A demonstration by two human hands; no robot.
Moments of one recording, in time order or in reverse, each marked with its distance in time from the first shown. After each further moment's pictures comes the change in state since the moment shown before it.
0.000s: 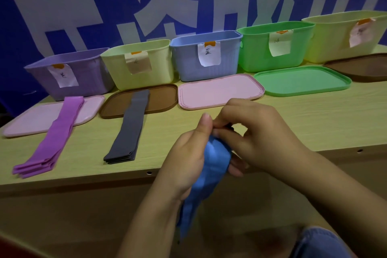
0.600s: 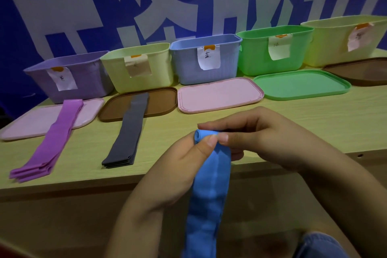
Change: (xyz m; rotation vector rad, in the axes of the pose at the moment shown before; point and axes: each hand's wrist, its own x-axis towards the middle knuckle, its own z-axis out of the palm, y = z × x) left_hand -0.008 0.005 -0.019 0.017 -0.213 0.108; right_hand 0.006 -0.004 -0.022 0.730 -0.381 0.541
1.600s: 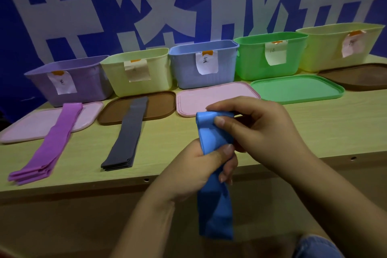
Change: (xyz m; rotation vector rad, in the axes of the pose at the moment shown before) left_hand 0.017 -0.006 0.018 -0.089 -0.154 0.026; right_hand 0.005 0.006 0.008 -0.313 0.459 -0.415
